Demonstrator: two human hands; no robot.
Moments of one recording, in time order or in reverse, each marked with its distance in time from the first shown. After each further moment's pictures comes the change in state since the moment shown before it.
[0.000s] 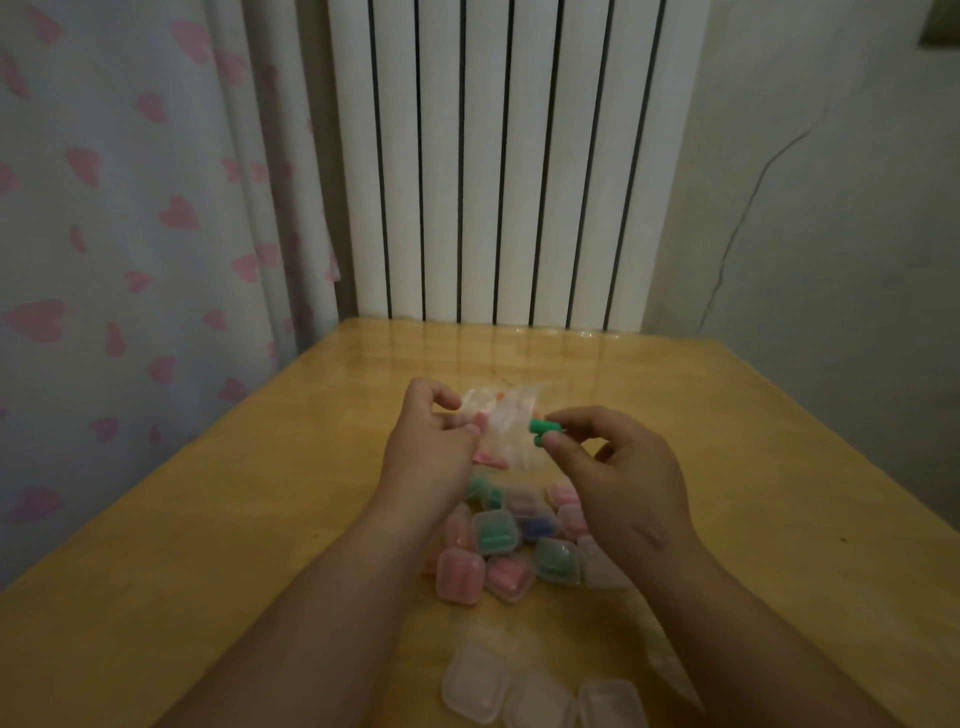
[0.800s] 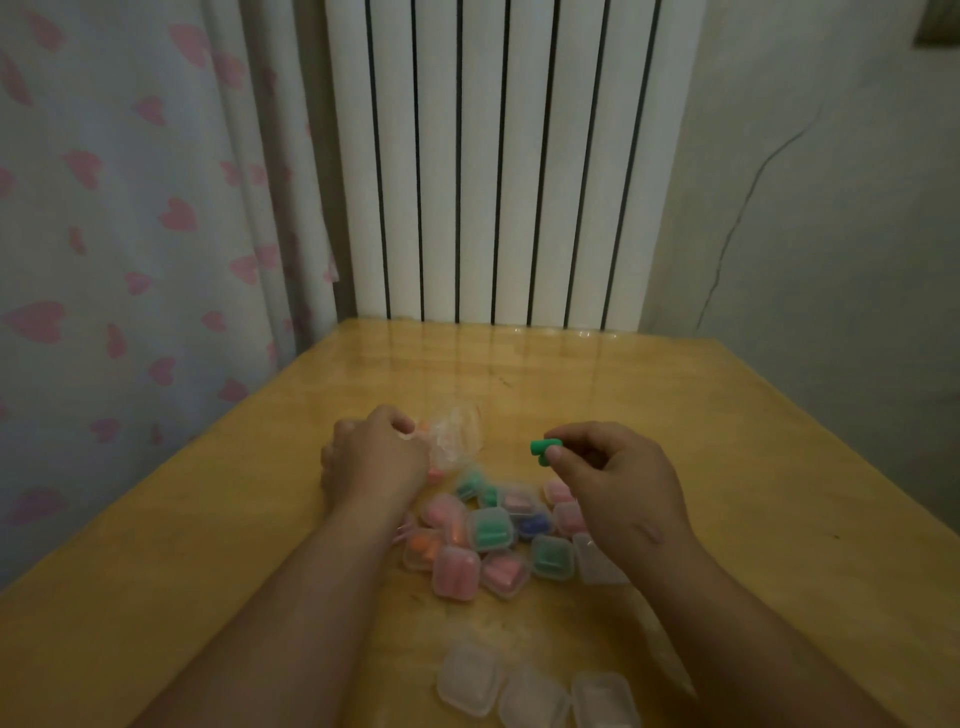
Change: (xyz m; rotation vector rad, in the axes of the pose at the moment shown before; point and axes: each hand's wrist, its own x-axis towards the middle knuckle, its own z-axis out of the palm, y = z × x) left_hand 0.027 -0.025 -0.026 0.709 0.248 -0.093; right_hand 0.000 0.006 -0.001 -0.013 -0.056 0.128
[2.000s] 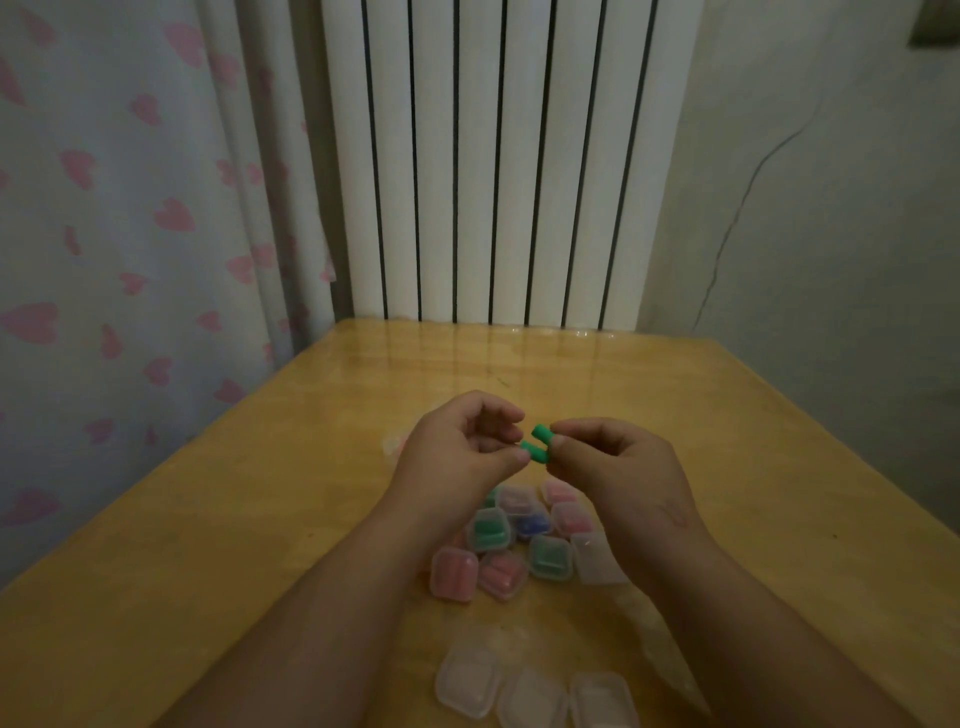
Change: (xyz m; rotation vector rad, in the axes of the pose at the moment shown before) left_hand -0.048 0.033 -0.004 -0.719 -0.426 0.346; right_hand -0.004 -0.014 -0.007 0.411 -0.024 0.199
